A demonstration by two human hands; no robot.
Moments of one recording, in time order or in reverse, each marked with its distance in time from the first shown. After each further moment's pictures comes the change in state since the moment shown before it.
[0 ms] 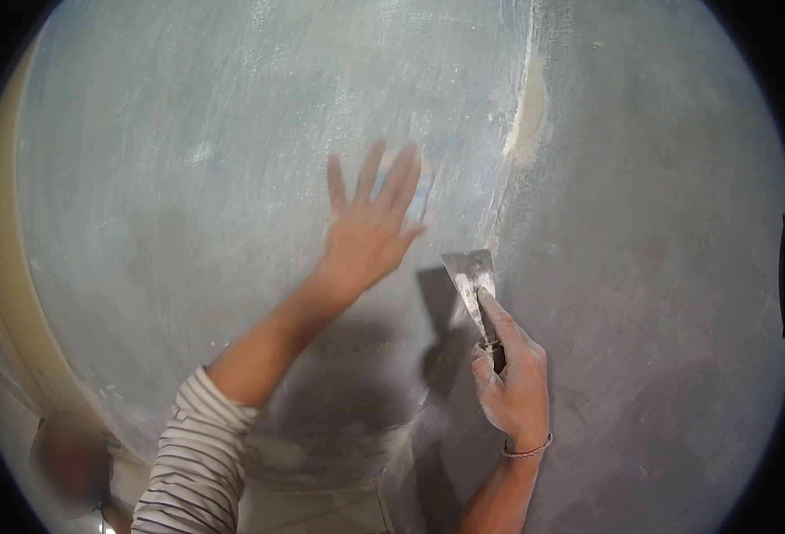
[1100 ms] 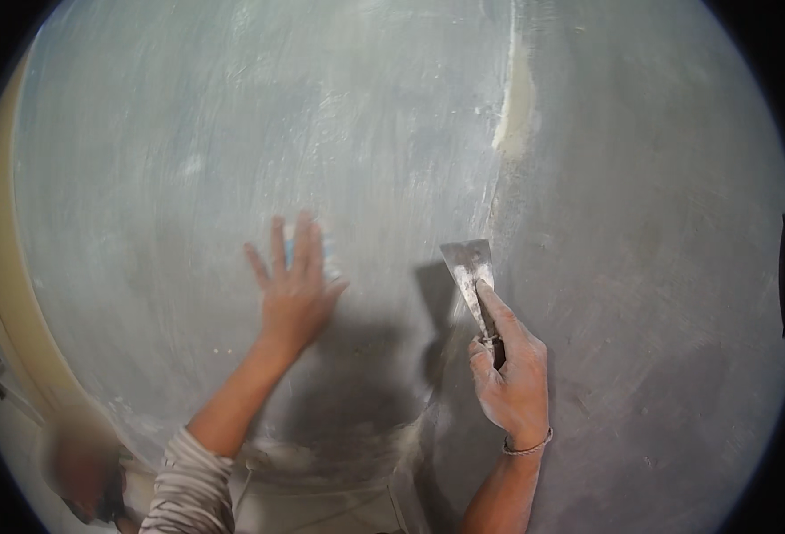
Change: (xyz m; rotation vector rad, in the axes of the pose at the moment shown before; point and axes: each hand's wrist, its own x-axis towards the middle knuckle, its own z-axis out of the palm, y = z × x) left_hand -0.094 -0.034 -0.017 0.044 -0.133 -0.238; right_hand -0.005 -0.002 0.005 0.047 0.102 -0.068
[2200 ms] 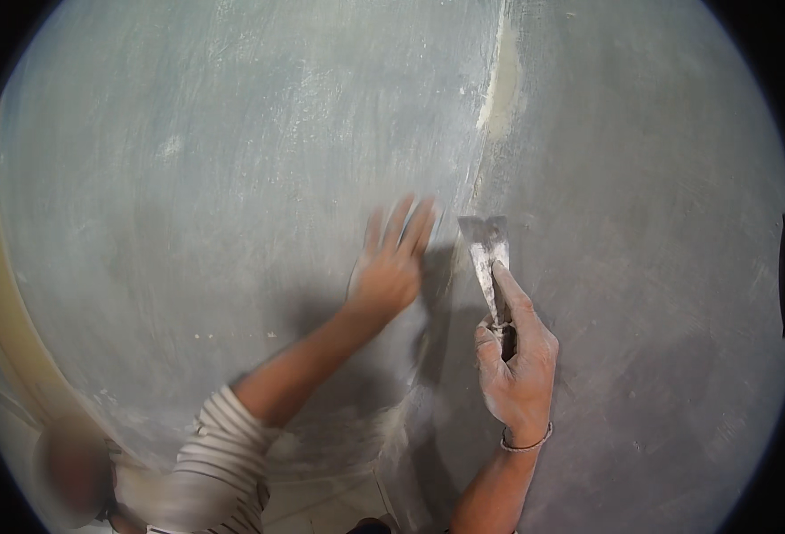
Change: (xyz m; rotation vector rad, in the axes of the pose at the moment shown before) left_hand 0.043 0.114 0.035 -0.255 0.066 0.289; right_hand -0.003 -0.002 -0.017 0.006 0.117 -0.008
